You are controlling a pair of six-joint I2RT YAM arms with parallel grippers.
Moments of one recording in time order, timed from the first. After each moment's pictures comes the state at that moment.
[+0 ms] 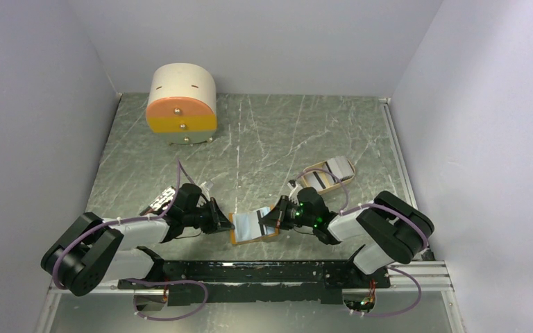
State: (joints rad) left arm -0.58 1.25 0.22 0.27 0.43 -0.95; right arm 0.76 1.52 0.24 0.78 -0.37 1.04
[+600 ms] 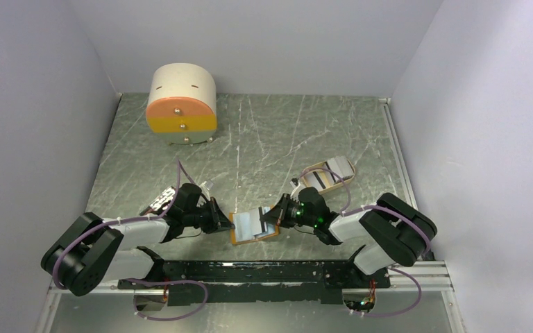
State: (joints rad) left arm -0.58 1.25 0.22 0.28 0.43 -0.95; right arm 0.76 1.49 0.23 0.78 -0.31 1.04
